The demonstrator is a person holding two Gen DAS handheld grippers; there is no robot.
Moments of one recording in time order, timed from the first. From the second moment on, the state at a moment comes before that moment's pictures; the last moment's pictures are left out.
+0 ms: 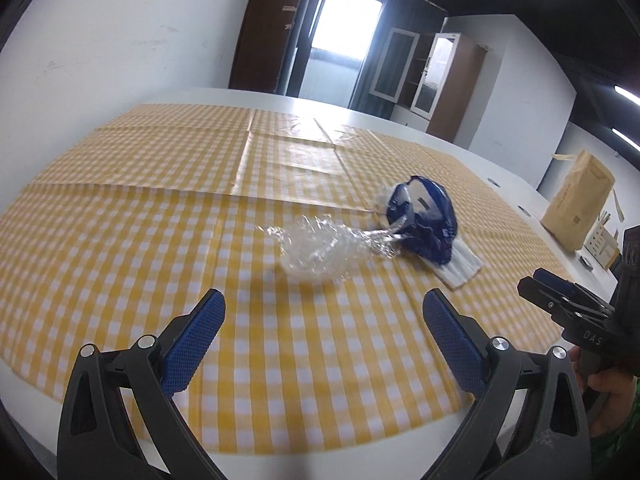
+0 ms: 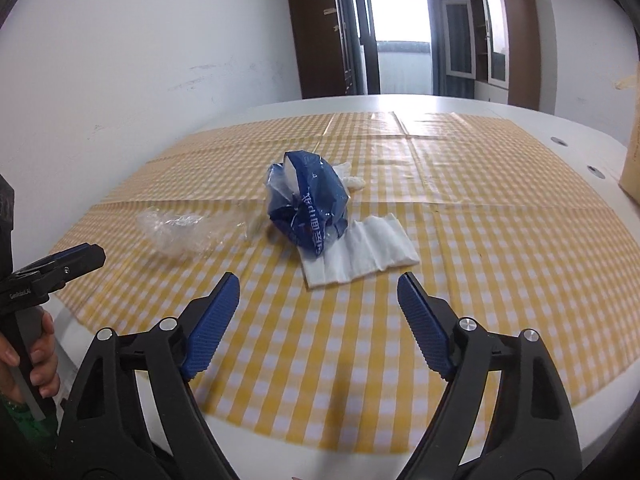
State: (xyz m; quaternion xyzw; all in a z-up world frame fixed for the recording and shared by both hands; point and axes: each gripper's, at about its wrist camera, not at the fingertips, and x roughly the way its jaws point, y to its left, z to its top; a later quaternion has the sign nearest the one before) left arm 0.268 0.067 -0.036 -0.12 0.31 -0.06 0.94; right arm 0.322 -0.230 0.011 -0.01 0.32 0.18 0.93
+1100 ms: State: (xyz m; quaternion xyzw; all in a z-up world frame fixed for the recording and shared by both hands) left arm 0.317 0.077 -0.038 -0.15 0.33 -0.06 0.93; right arm 0.404 -0.175 0.007 -0.03 0.39 0.19 0.90
